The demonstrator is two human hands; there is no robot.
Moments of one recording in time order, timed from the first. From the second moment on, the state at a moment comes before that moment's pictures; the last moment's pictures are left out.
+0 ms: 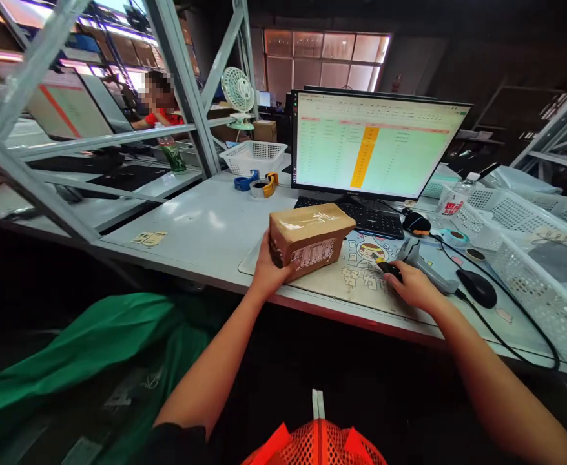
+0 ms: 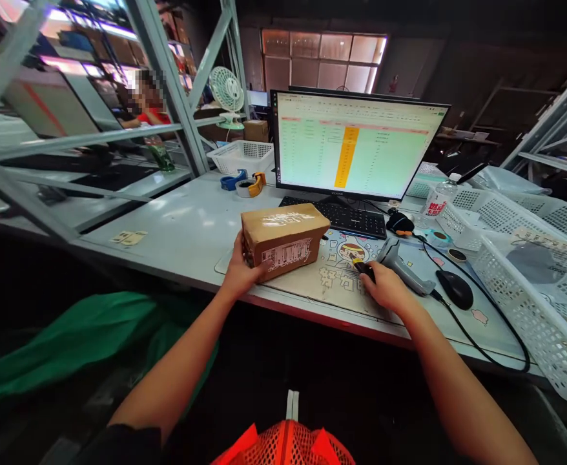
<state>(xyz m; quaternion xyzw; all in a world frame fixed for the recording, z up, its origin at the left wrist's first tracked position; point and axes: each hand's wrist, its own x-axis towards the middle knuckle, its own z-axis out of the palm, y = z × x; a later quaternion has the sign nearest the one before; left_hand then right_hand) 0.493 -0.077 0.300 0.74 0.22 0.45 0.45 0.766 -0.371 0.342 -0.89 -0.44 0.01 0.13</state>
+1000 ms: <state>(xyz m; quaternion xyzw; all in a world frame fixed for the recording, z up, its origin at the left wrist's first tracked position) 0.473 -0.174 0.388 0.91 0.26 0.32 -0.08 0.616 -0.325 0.393 -0.77 -0.47 0.06 0.43</state>
